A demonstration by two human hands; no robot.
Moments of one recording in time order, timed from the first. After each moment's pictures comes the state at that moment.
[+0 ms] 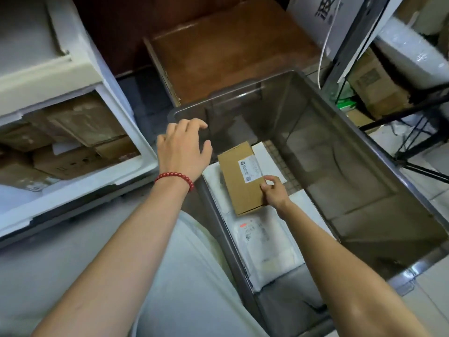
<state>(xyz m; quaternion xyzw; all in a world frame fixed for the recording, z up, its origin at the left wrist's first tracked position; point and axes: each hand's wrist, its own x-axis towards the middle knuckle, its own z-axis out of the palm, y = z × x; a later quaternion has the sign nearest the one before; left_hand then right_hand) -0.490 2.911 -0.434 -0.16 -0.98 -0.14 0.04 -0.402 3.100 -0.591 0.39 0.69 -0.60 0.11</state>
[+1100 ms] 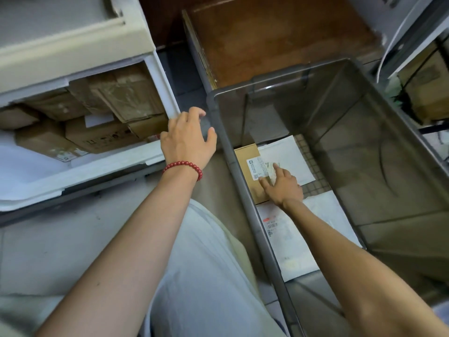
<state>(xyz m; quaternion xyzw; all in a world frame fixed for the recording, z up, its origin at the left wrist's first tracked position) -0.506 2.855 -0.443 -0.05 -0.98 -0.17 0.04 -0.430 3.054 -0.598 0.23 0.94 -0.22 0.16</state>
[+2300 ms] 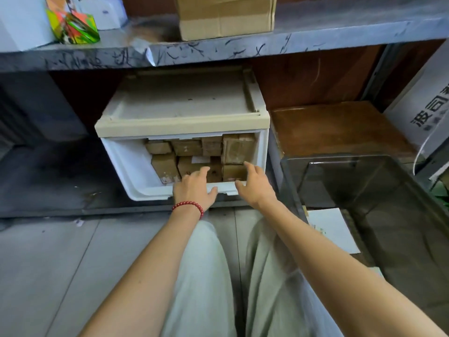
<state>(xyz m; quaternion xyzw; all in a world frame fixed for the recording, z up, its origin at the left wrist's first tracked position) -0.423 2.683 -0.385 0.05 -0.99 -0.09 0.06 -0.449 2.839 -0.396 -0.03 0.94 -0.34 0.05</state>
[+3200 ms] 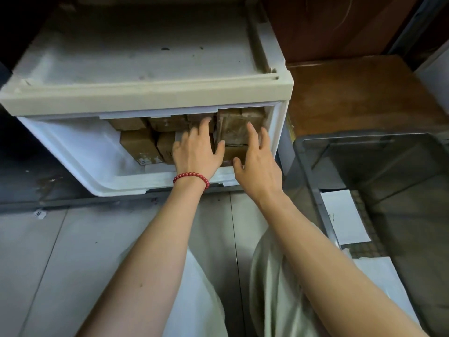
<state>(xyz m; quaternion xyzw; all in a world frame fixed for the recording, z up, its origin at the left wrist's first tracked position) -0.535 2.693 -0.431 0.03 -0.98 -0.16 0.15 -0.509 2.823 -0.435 -0.01 0.95 -0.29 -0.06</state>
